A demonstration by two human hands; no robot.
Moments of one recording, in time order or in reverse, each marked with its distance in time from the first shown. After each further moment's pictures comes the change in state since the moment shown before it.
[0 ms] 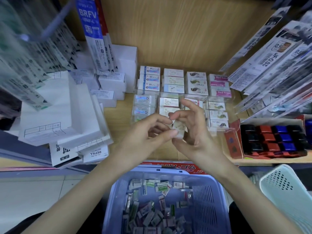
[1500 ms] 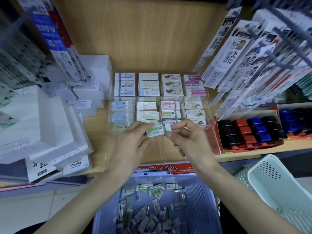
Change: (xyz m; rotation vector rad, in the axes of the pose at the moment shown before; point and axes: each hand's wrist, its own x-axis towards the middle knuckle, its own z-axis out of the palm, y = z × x) left_hand 0.011 -0.012 0.032 0.597 0.151 0.203; right_hand -0.016 0.007 -0.025 0.159 0.448 0.423
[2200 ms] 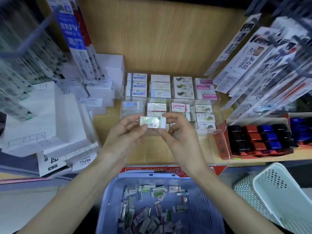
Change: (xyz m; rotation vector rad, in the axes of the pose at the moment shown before) left_hand 0.004 -0.019 -0.020 -1.172 0.080 -0.542; right_hand 0.002 -0.007 0.041 -0.207 -0.073 -0.319
